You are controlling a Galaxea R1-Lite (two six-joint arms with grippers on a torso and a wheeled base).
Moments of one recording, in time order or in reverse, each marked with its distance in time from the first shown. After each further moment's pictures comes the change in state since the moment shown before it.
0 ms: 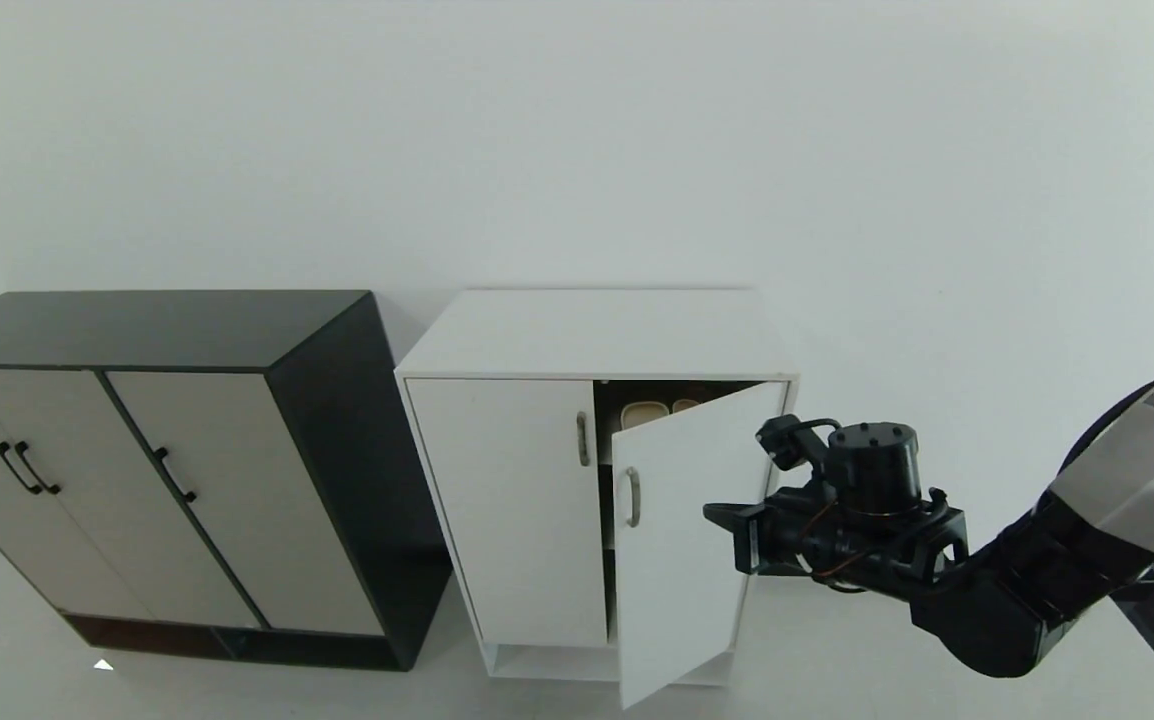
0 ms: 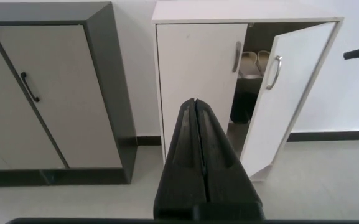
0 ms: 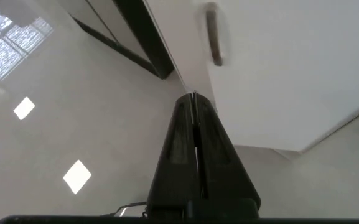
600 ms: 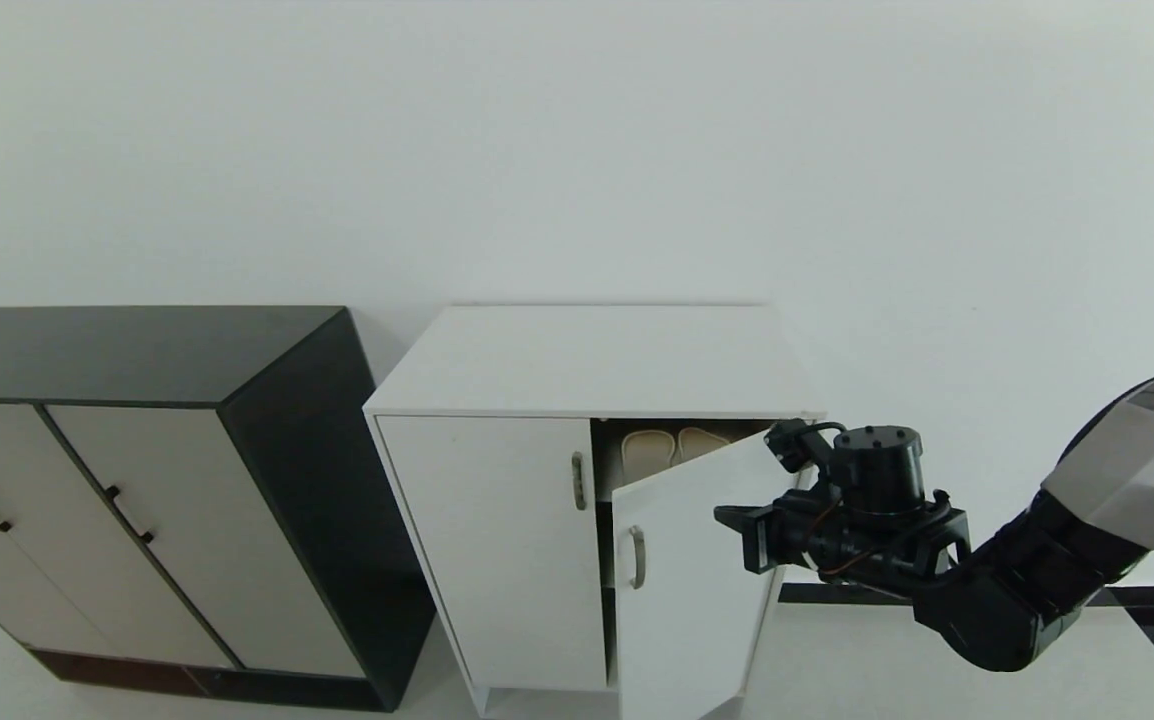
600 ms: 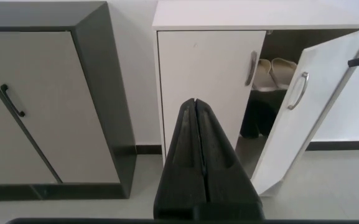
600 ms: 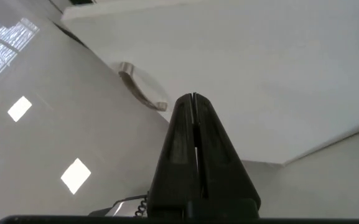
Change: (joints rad) left arm 0.000 0.000 0.000 0.000 0.001 -0.001; right arm -0.018 0.018 -0.003 0.000 0.004 -0.009
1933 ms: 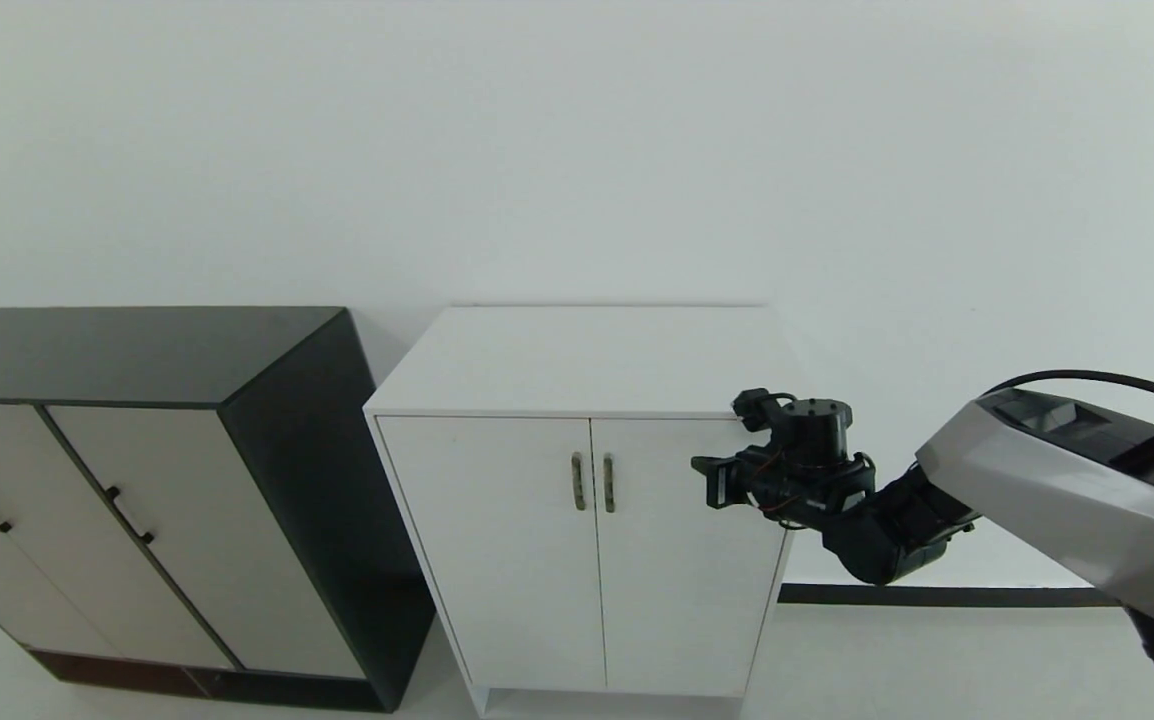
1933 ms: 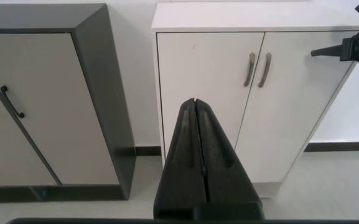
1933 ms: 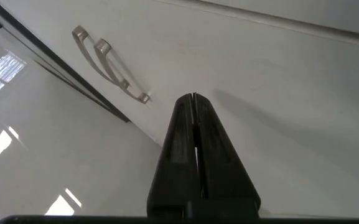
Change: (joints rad) left arm -0.001 0.000 0.000 0.000 0.000 -0.001; right arm -0.072 0.300 -0.453 0.053 -0.003 0.000
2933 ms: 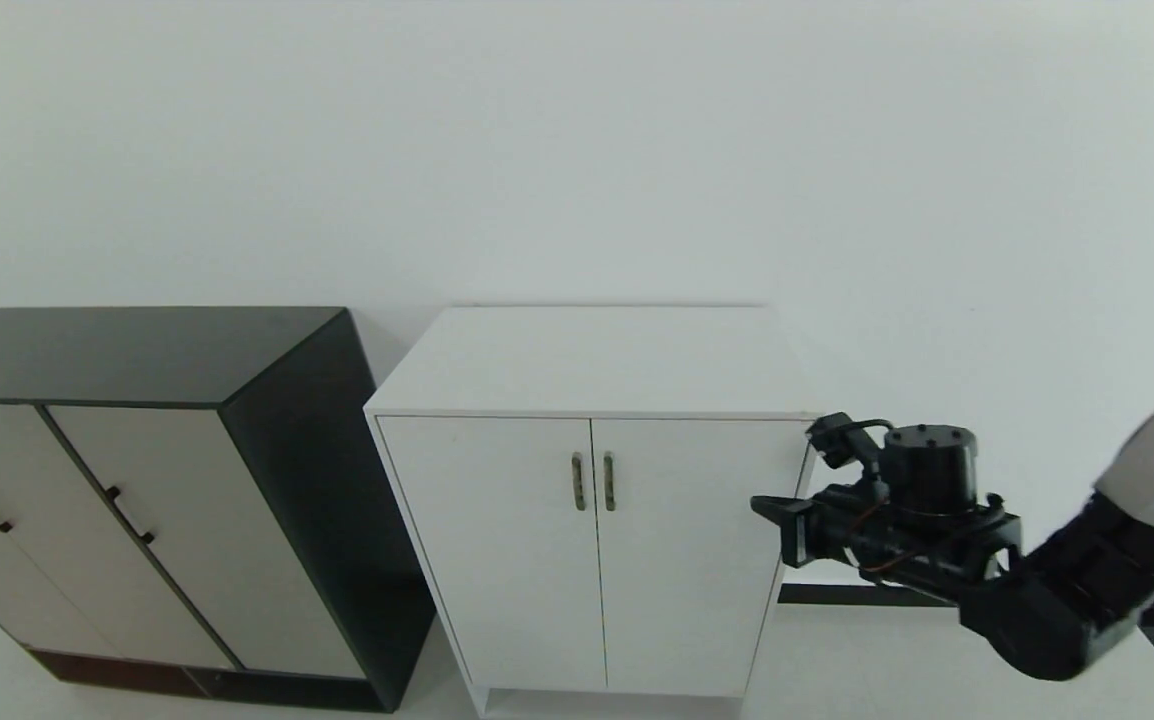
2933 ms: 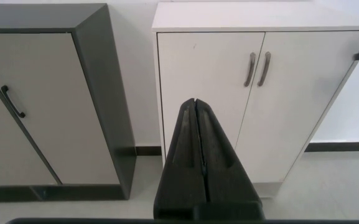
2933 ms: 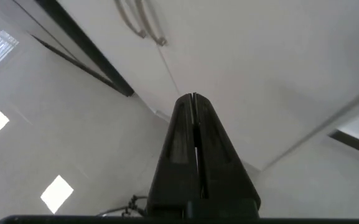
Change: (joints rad) left arm 0.001 0.000 0.000 0.000 0.001 0.000; right arm -0.005 -0.381 0.588 -0.137 -0.008 -0.050
